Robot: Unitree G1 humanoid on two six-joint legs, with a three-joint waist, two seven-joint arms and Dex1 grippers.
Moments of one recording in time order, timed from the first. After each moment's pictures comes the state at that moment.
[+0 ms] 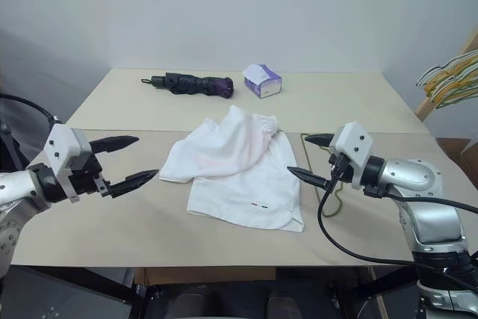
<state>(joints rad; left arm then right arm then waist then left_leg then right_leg) -0.04 0.85 0.34 -0.46 -0.58 0.49 -0.89 -0.25 -0.77 -0.11 -0.23 0.38 0.30 0.96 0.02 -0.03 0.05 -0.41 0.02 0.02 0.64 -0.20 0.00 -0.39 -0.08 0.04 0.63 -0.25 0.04</state>
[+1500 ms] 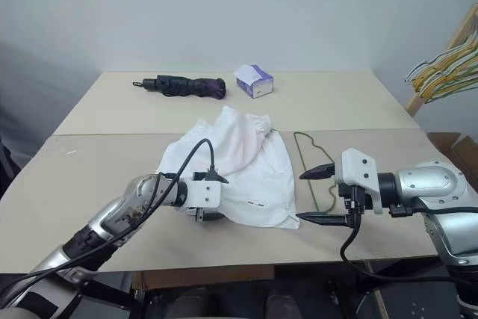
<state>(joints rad) -0.47 0.59 -0.55 -0.04 0.24 0.18 -0.92 -0.15 -0.99 -0.10 -0.34 0.49 0.34 1.28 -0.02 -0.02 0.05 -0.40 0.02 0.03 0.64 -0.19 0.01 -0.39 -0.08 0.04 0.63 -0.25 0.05</state>
